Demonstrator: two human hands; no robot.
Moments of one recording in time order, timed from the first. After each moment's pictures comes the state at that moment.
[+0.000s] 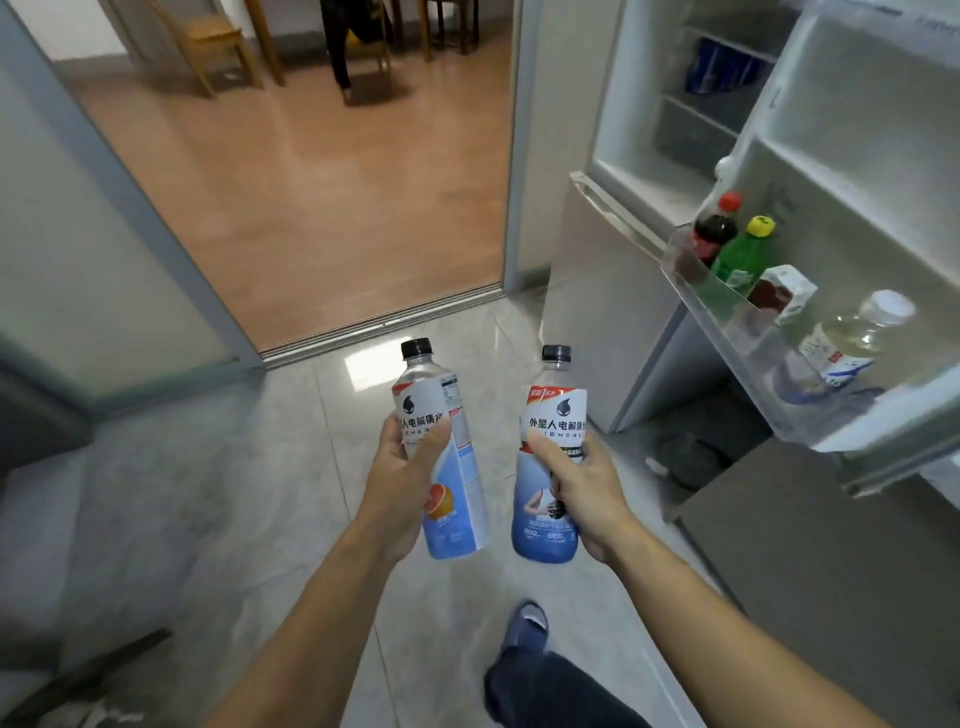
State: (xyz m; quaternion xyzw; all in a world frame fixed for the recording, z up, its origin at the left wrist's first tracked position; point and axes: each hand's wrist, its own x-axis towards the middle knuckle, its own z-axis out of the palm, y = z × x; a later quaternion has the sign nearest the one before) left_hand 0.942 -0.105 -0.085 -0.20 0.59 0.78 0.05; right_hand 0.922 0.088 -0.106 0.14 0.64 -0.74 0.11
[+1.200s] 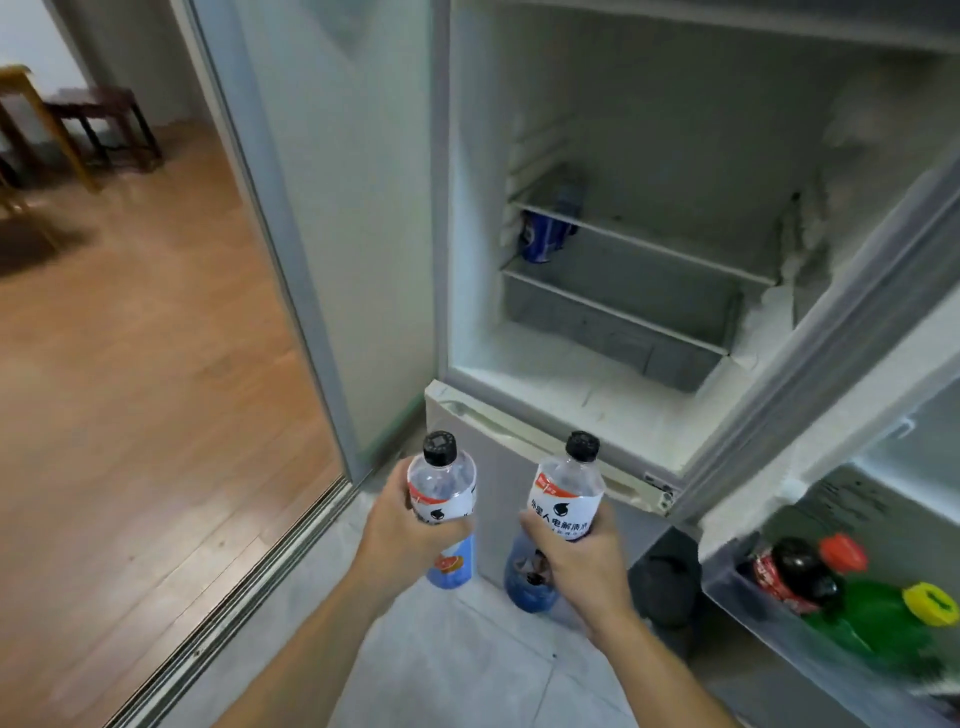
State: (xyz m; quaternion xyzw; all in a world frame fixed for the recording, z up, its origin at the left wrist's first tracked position) left_hand 0.258 -0.062 -0.080 0.12 0.72 0.64 0.24; right_hand 0.380 0.108 -0.106 0.37 0.66 -0.62 -0.19
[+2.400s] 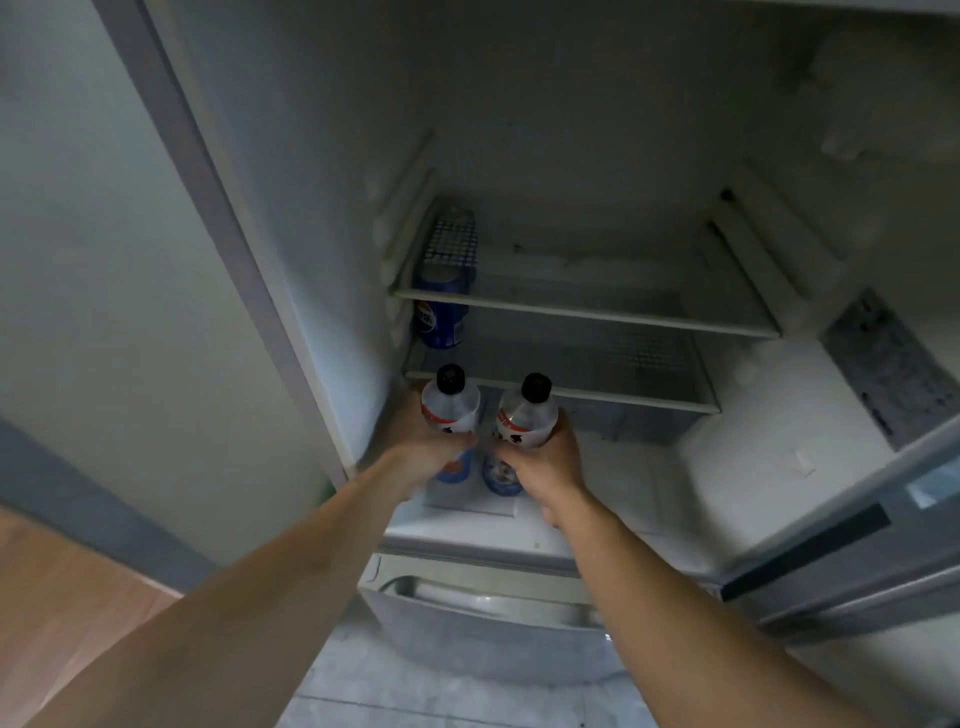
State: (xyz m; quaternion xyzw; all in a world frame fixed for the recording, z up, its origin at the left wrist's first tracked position) left_hand -0.038 0.222 -0.056 0.23 0.77 0.48 0.35; right_hand 0.097 0.310 -0.104 0.47 0.62 -0.55 -0.30
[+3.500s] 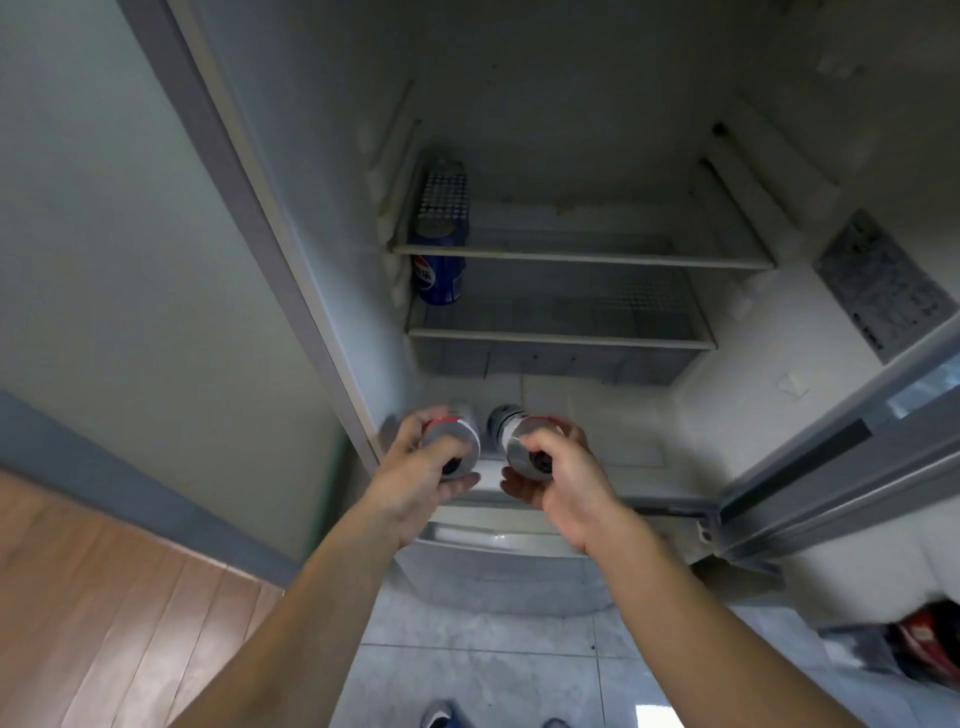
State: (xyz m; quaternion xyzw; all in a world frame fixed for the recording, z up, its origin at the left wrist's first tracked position) left_hand -0.007 0.140 -0.063 0.09 0.57 0.62 0.54; right_hand 0.136 0.230 -0.072 0.49 0.32 -0.77 -0.25
